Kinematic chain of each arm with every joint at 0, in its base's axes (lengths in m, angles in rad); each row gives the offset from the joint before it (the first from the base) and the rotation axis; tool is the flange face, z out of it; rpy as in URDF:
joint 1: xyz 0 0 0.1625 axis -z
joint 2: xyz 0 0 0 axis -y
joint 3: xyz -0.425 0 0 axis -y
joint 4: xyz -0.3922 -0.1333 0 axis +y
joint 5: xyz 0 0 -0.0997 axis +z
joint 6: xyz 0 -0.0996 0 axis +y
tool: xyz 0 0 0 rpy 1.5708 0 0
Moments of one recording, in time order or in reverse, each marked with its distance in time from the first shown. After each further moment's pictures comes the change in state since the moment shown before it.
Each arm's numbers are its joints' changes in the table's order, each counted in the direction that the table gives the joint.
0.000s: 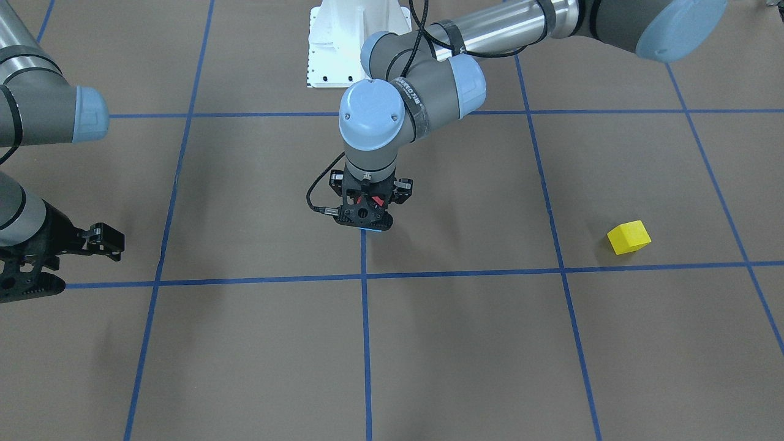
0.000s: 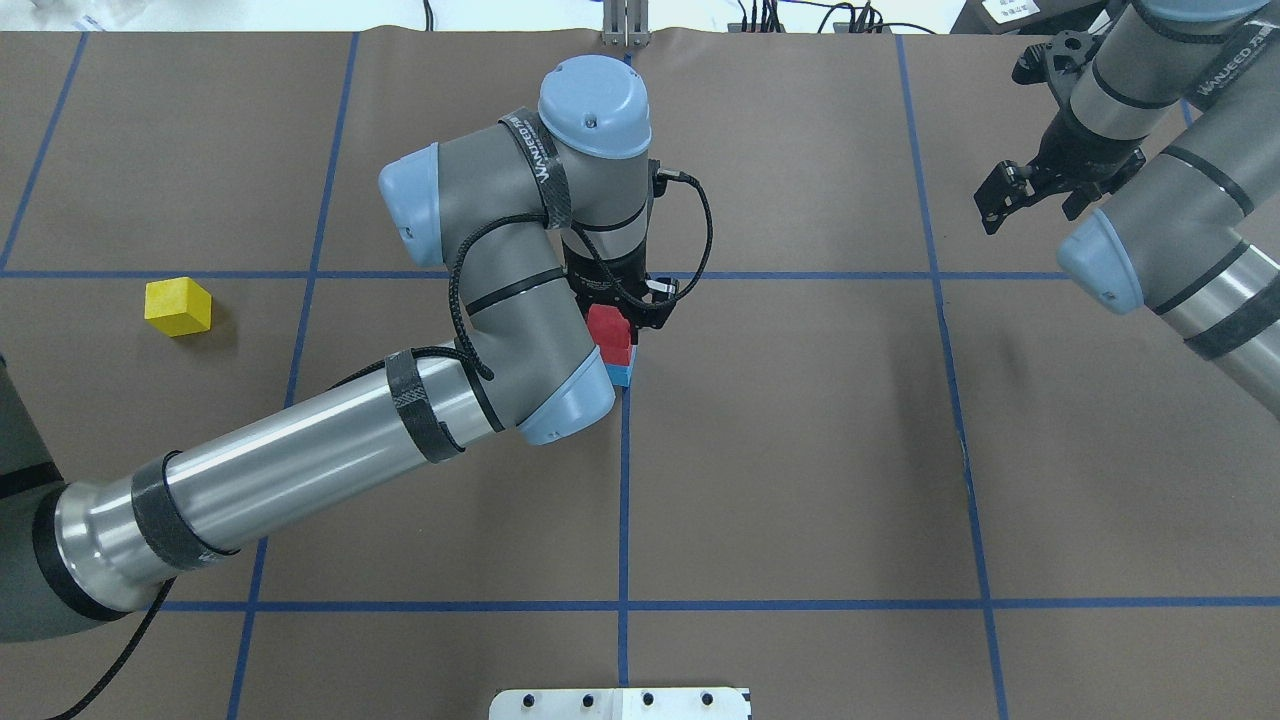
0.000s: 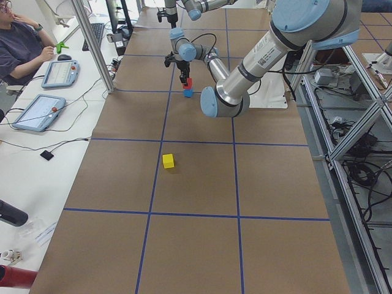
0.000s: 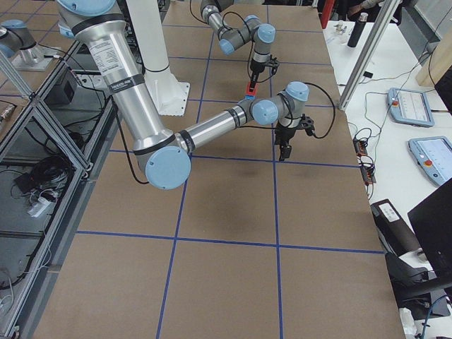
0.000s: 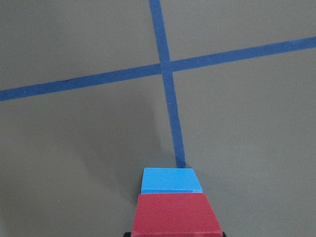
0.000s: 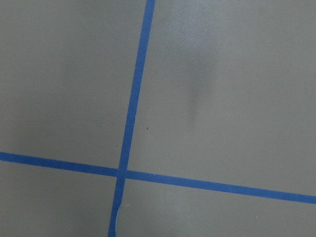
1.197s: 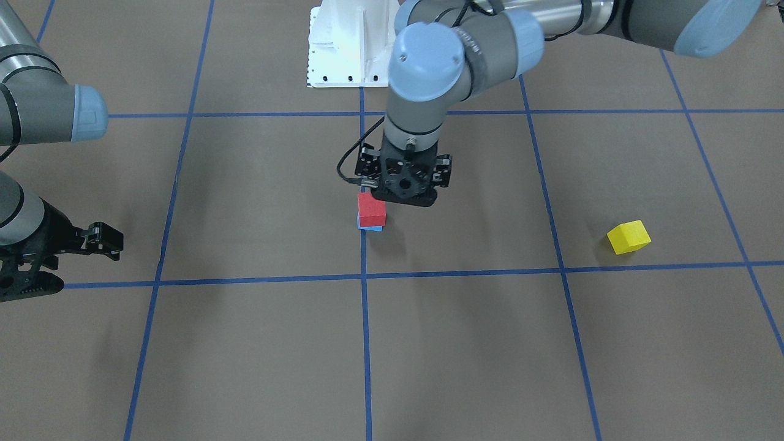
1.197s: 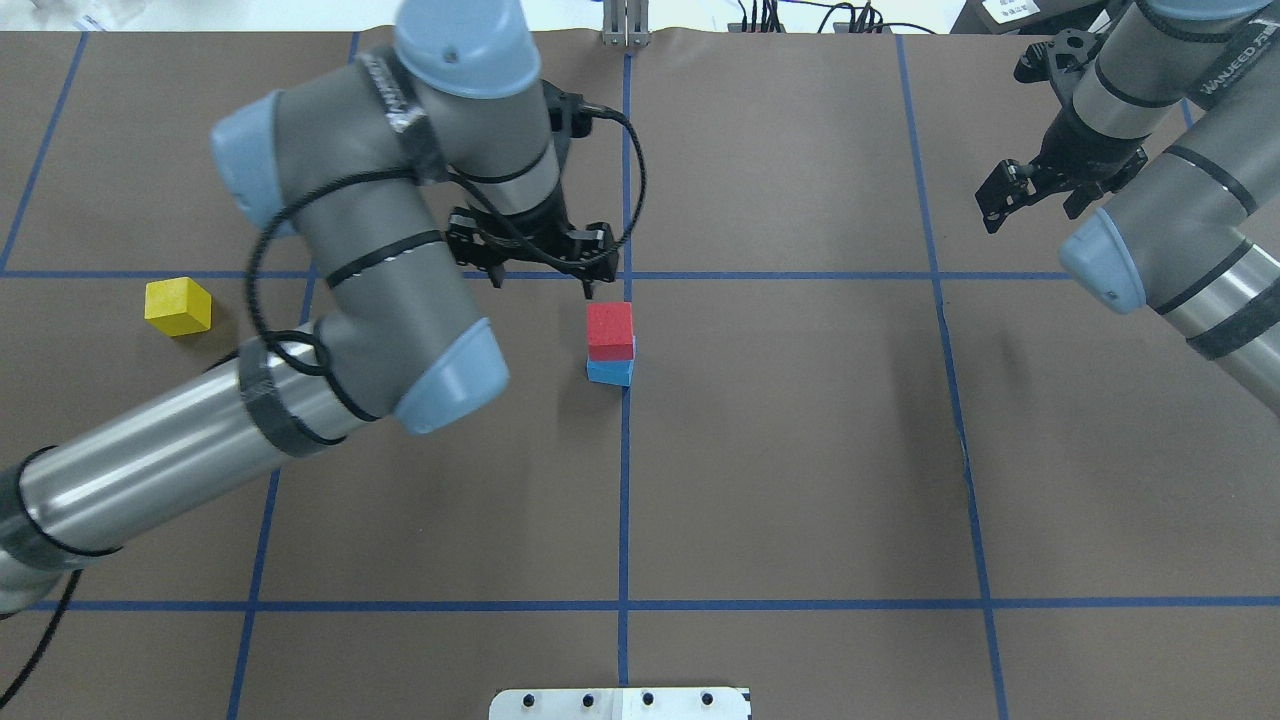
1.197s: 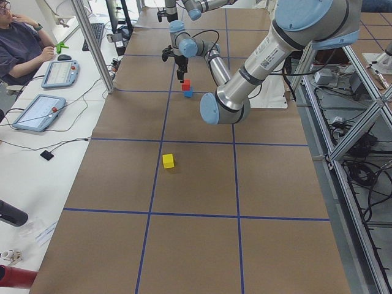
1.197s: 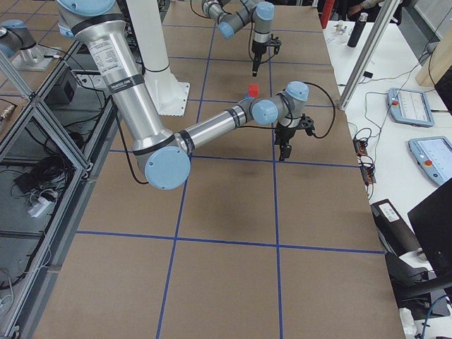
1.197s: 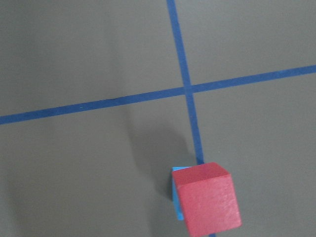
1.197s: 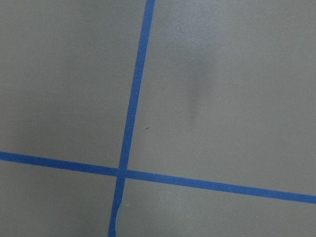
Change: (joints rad) left arm 0.105 0.189 -0.378 -0.127 -0.010 -0.044; right arm -0.003 -0.002 0.005 -0.001 0.000 0.001
